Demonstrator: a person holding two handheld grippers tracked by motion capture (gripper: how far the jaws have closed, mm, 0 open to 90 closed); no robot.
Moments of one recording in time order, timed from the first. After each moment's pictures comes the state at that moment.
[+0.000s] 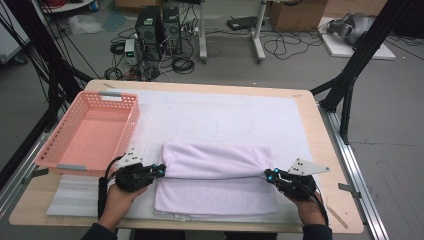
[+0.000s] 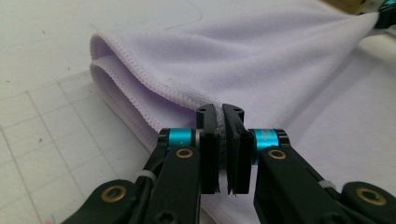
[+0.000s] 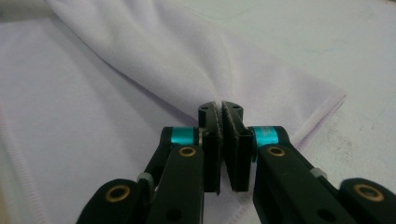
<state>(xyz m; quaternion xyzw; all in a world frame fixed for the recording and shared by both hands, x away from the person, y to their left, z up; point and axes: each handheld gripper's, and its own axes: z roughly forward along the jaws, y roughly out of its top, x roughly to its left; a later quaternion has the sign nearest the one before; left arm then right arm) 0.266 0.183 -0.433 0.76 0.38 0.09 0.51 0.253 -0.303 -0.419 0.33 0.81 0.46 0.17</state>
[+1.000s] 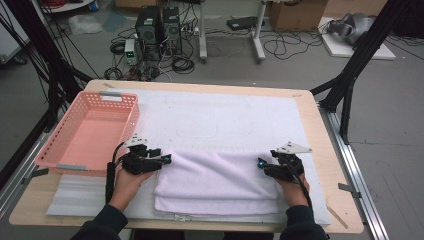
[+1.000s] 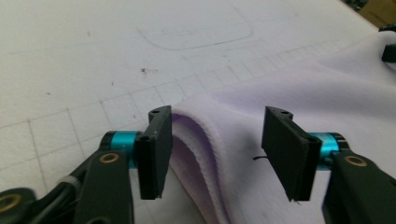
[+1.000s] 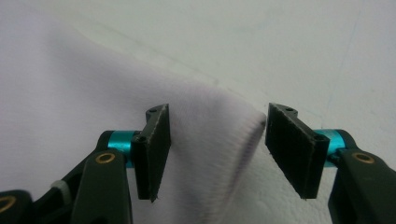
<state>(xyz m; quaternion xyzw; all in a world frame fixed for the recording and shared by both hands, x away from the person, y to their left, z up) 0.324 0.170 -0.440 0.74 0.48 0.11 0.46 0.318 -0.284 -0.443 0.44 0.79 0.36 0.23</state>
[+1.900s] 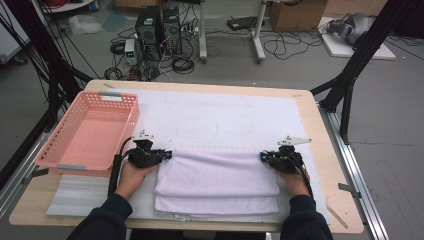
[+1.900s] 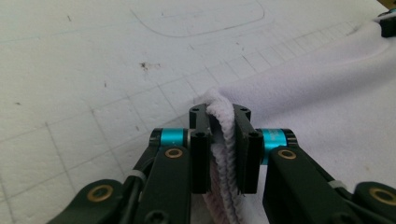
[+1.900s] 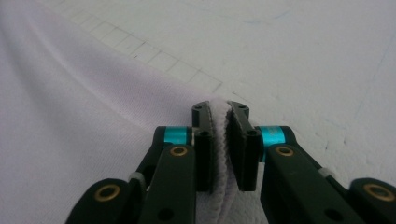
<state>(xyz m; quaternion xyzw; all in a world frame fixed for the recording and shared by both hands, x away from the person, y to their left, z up) 0.350 0.168 -0.451 0.76 0.45 0.07 0.46 0.343 -0.299 -0.448 0.42 0.80 0.40 0.14</state>
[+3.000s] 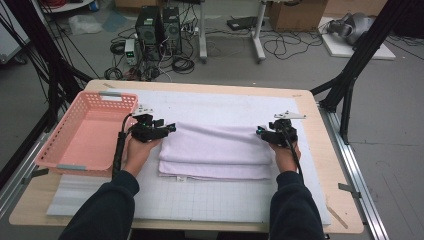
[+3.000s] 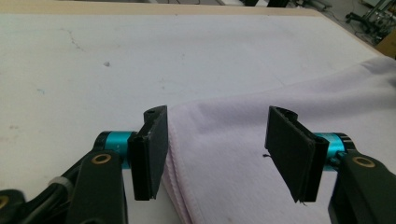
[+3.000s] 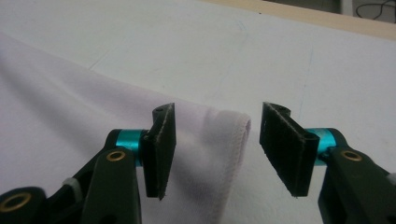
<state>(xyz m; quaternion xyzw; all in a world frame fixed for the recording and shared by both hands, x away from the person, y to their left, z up) 0.402 0.168 -0.425 0.71 0.47 0.14 0.51 0.404 -0.282 -0.416 0.49 0.74 0.39 0.24</state>
